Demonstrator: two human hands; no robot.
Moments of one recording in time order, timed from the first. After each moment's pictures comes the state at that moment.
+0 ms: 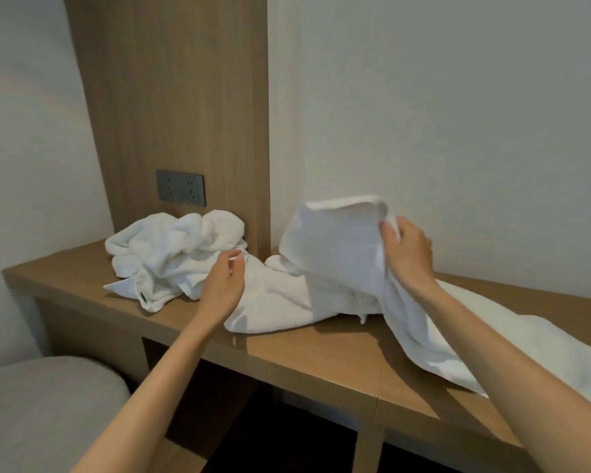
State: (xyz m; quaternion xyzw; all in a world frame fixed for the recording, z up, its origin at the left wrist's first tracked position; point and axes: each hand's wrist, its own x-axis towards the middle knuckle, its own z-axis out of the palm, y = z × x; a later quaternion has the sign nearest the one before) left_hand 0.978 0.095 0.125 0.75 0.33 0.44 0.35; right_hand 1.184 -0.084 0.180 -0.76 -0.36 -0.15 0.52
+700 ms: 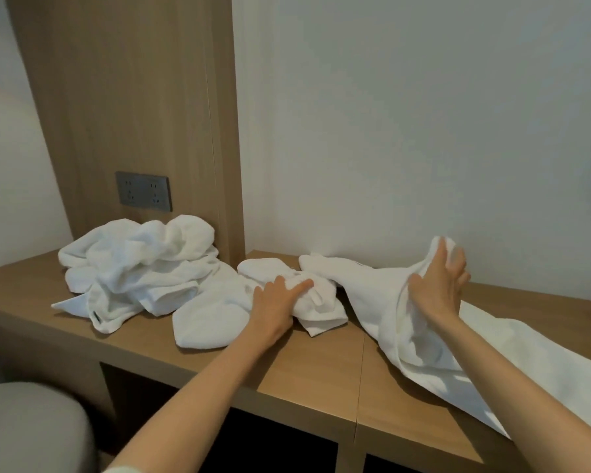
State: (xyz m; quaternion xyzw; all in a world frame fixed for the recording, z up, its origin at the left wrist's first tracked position) left_hand 1.108 0.085 0.078 0.95 0.25 0.21 -0.03; right_hand 1.257 -0.118 0.137 -0.84 -0.17 -0.13 0.49
